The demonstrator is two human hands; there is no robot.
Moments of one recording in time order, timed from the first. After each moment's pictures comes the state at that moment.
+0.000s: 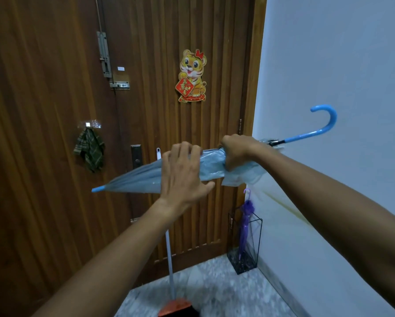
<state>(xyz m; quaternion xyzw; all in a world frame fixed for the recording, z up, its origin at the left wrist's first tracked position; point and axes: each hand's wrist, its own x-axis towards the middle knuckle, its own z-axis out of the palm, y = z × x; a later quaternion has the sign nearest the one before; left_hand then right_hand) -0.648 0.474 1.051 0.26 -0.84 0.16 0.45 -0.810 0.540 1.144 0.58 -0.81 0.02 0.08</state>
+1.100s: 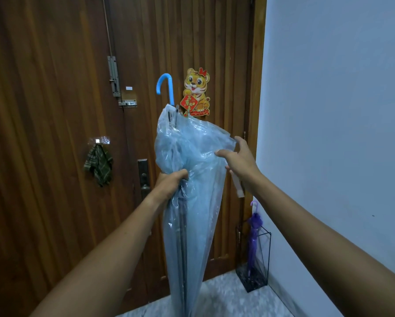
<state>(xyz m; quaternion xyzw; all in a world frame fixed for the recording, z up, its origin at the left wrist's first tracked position) -0.635 0.437 1.075 0.31 -0.61 -0.58 0.44 -0.802 0.532 1.110 0.40 -0.63 0.65 -0.12</state>
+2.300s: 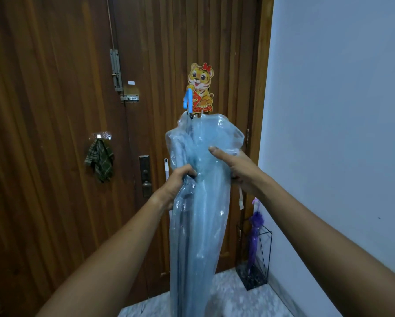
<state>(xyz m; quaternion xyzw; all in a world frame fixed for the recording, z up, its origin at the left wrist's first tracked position) -0.648 0.431 1.069 0.17 -0.60 -0.71 0.31 -0.792 0.544 1.109 0.45 -0.57 0.62 -0.30</state>
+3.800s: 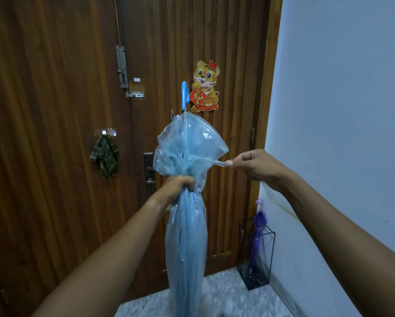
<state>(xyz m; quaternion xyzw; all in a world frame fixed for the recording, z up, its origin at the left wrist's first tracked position) -0.631 0.431 1.058 0.27 -0.64 -0.65 0.33 -0.829 0.561 1.117 0.53 -0.64 0.50 -0.23</state>
